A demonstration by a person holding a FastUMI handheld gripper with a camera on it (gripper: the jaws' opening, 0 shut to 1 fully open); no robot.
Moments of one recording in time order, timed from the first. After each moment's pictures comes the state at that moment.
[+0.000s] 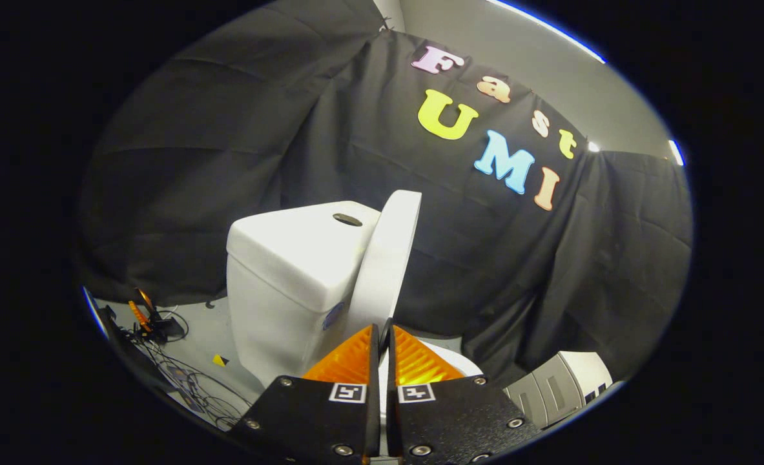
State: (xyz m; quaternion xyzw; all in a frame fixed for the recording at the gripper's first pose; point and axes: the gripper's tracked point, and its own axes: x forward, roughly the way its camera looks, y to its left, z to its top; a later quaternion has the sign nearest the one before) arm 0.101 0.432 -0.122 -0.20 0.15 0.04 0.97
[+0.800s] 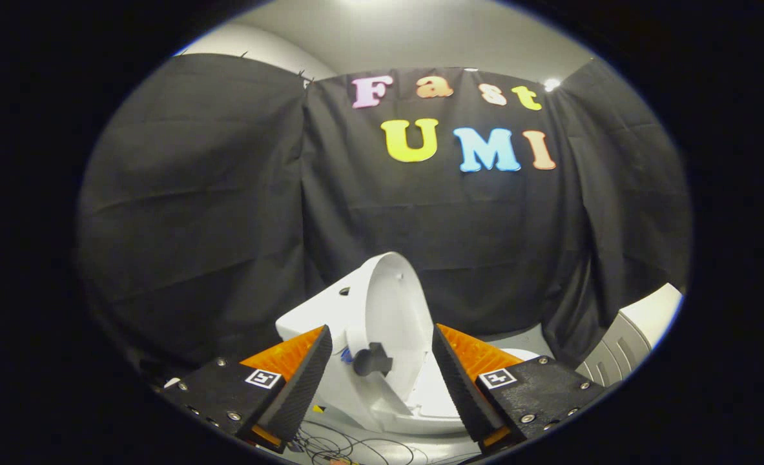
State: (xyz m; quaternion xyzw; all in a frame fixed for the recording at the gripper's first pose) arm 0.057 0.330 0.000 0.05 0.06 0.12 0.99
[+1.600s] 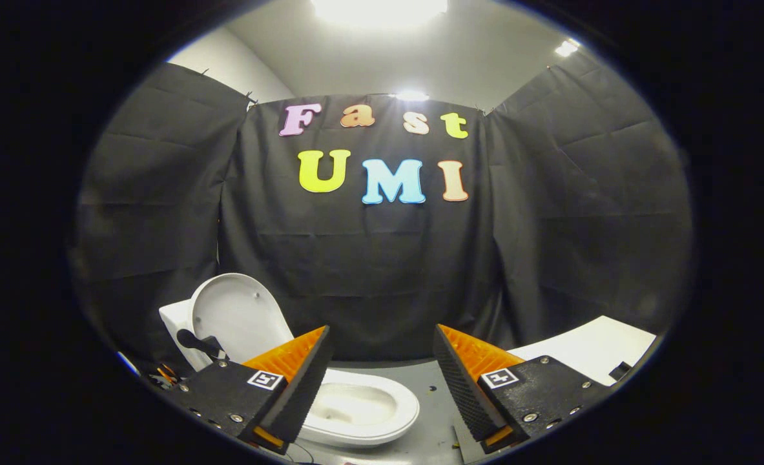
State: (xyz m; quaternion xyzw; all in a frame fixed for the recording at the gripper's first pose) arm 0.053 0.039 0.000 0.01 0.01 0.03 1.00
